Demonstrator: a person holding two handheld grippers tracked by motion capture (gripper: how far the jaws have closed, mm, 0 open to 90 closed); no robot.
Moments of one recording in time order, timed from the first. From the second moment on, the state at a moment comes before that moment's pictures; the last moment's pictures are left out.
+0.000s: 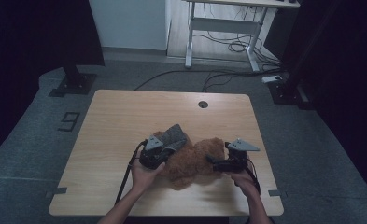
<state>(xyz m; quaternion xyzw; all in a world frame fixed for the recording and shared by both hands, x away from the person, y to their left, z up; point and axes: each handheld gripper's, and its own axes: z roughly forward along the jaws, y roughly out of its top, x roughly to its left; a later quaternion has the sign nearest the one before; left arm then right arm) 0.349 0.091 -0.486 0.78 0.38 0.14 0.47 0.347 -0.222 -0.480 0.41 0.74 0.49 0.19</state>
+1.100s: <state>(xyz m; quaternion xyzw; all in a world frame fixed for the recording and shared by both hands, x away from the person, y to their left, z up) 0.332 0.114 -0.473 0.75 0.38 0.16 0.52 0.353 -0.202 -0.497 0.38 0.76 0.51 0.14</state>
